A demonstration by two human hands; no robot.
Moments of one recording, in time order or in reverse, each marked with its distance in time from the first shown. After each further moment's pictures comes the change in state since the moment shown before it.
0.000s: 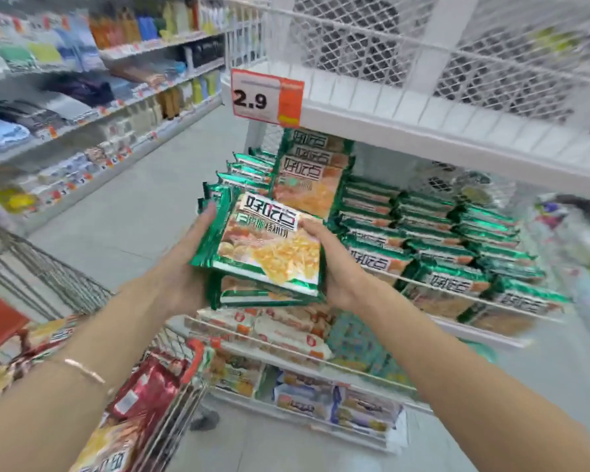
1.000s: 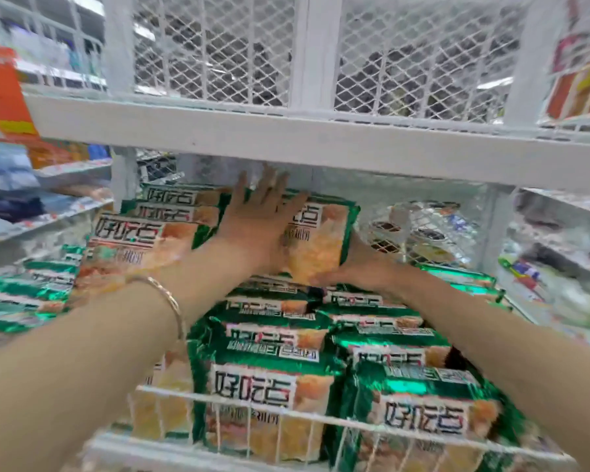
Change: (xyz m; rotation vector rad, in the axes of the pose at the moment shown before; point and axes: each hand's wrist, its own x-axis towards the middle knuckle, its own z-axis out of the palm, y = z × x) left_hand 0.297 0.034 0.206 2.244 0.526 0.942; right_hand 0.105 -0.104 -0.281 -0.807 0.302 -0.519
